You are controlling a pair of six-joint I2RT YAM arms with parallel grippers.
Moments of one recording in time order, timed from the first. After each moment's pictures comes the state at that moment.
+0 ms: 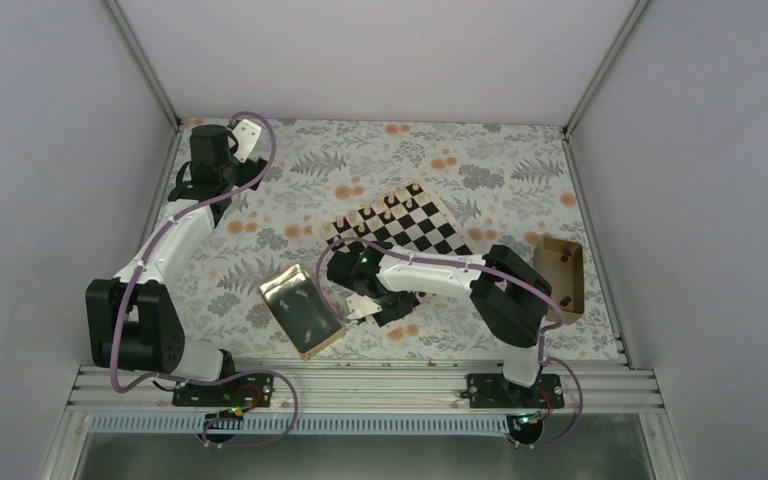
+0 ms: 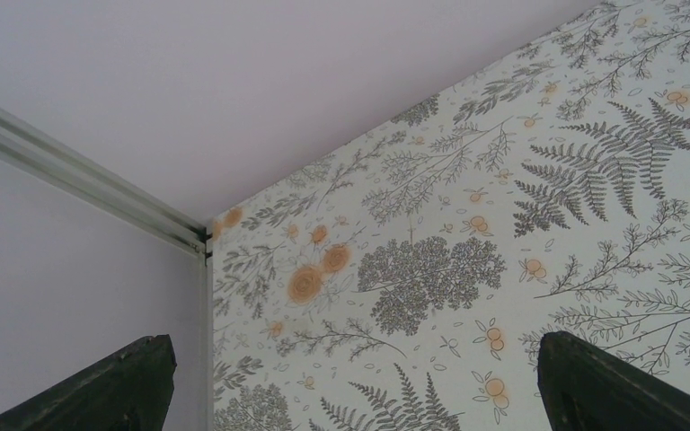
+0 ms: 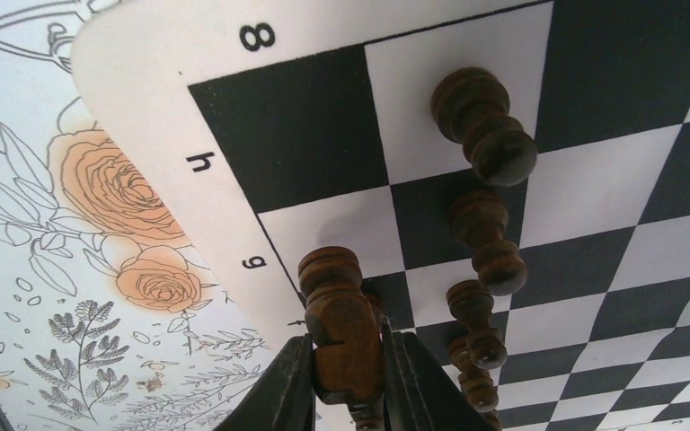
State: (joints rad) left arm -0.07 1.43 1.10 -0.16 -0.12 0.46; right arm 1.11 1.89 1.31 -1.13 0.30 -0.79
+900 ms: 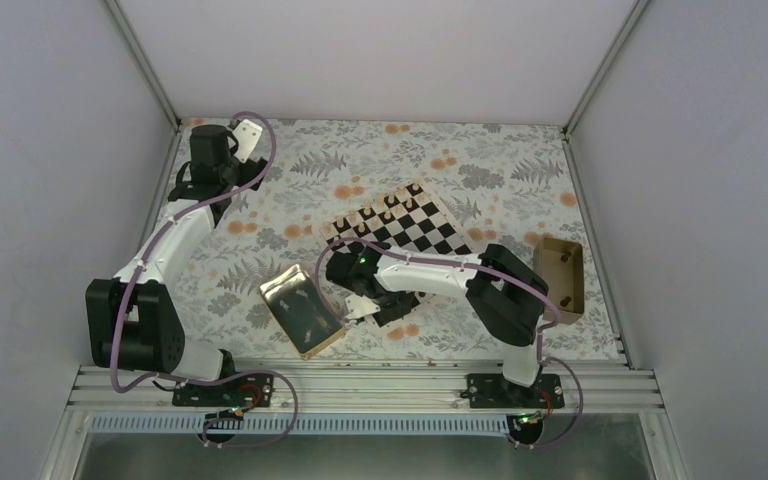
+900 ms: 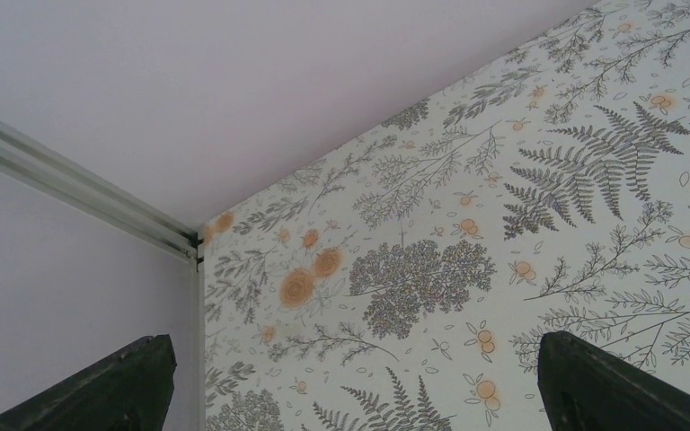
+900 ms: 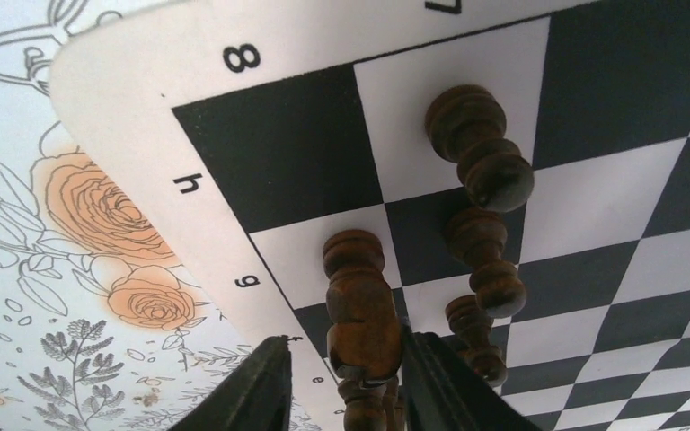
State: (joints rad) left arm -0.07 1.43 1.10 -0.16 -0.10 0.46; right arm 1.11 1.90 1.31 -1.13 0.30 -0.77
